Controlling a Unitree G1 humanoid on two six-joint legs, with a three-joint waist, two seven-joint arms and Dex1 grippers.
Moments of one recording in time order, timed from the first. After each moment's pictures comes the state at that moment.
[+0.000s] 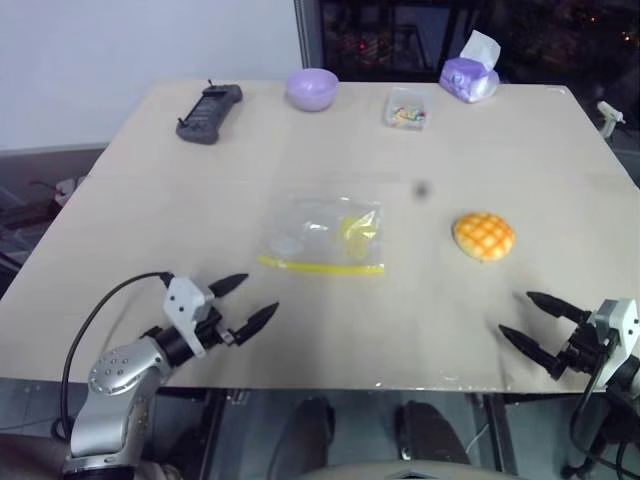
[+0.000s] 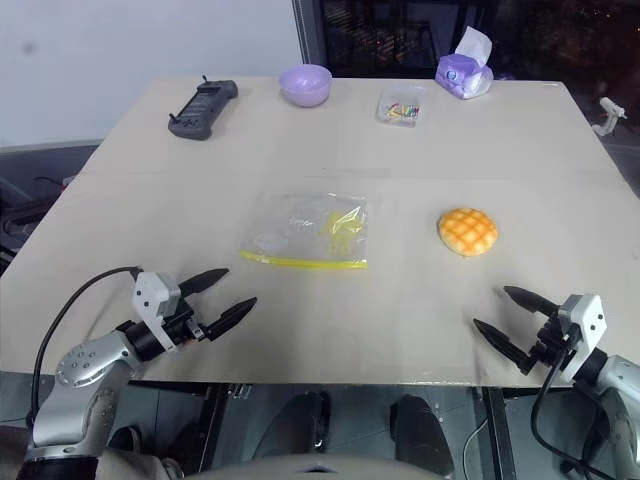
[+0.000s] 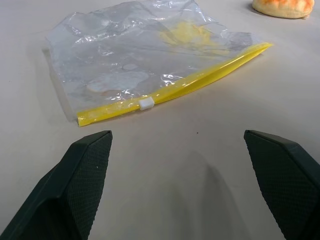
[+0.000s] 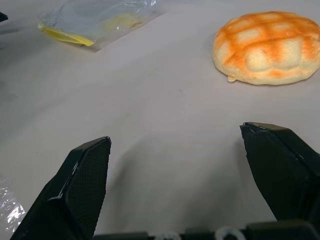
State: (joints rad) left arm 0.18 0.56 0.24 -0.16 -0.41 0.09 -0.89; right arm 0.28 -0.58 -0.37 -0.07 0.47 -0.01 1.06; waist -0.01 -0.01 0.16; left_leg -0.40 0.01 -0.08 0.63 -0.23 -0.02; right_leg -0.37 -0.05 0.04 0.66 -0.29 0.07
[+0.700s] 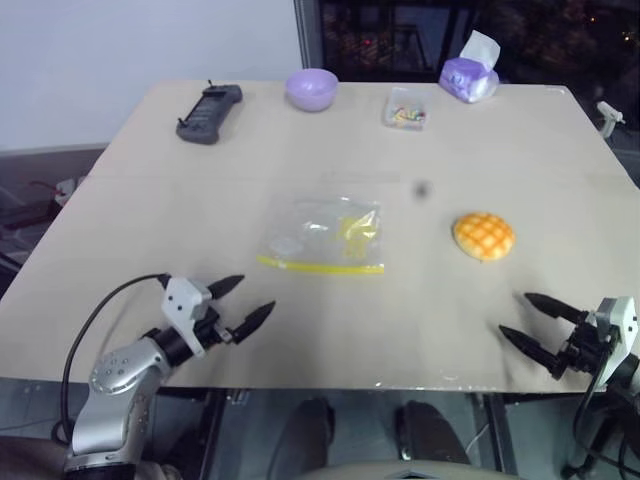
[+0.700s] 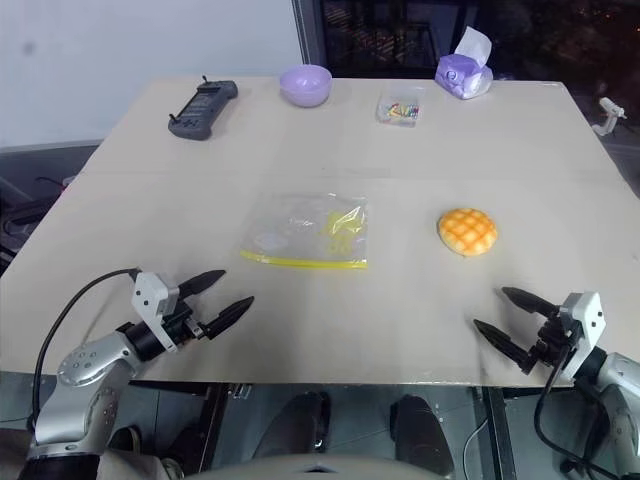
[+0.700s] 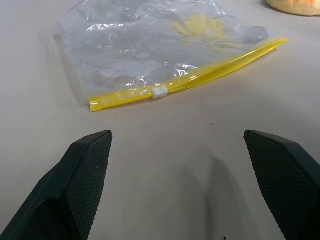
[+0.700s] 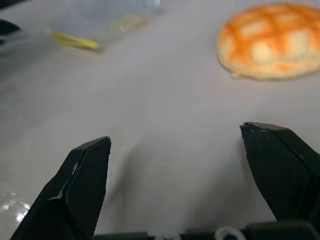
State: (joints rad) left arm 0.17 0.56 0.25 -0.12 -0.42 0.09 -0.88; right arm 0.25 -0.60 -0.35 -0.02 0.52 0.00 1.11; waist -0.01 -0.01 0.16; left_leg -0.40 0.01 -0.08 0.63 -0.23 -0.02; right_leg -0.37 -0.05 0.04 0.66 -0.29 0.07
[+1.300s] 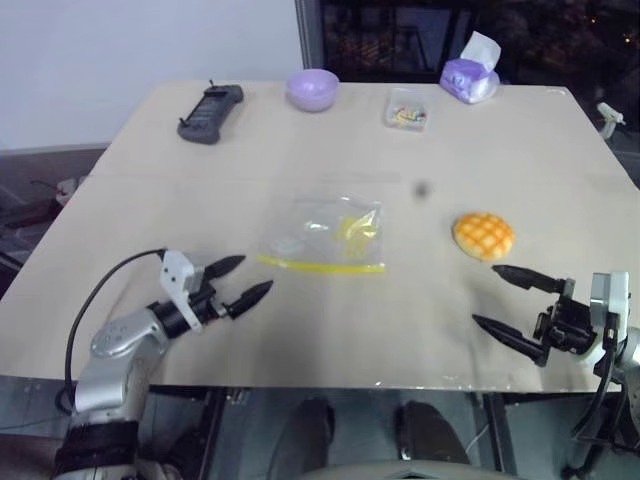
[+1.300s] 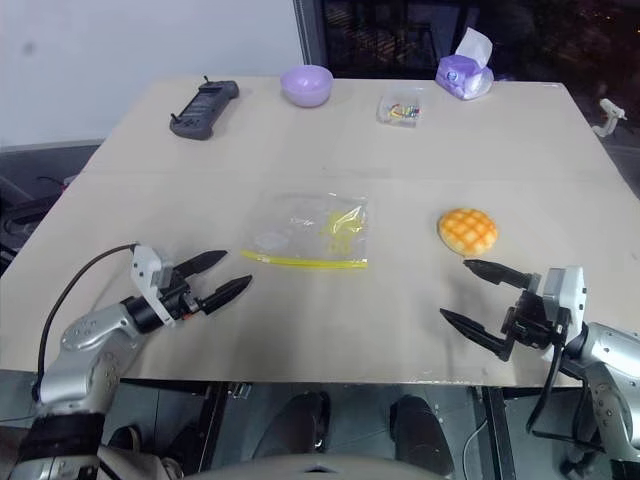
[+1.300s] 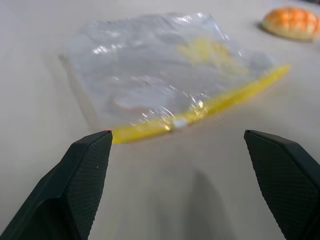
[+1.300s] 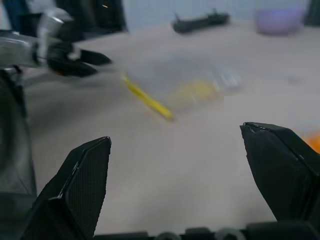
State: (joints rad) left arm -0.08 0.60 0.25 0.10 -0.51 0.19 -0.98; right arm 0.19 -0.63 -0.28 -0.34 0.62 0.09 1.12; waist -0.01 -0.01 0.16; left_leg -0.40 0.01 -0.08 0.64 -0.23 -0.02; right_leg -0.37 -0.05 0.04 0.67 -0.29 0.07
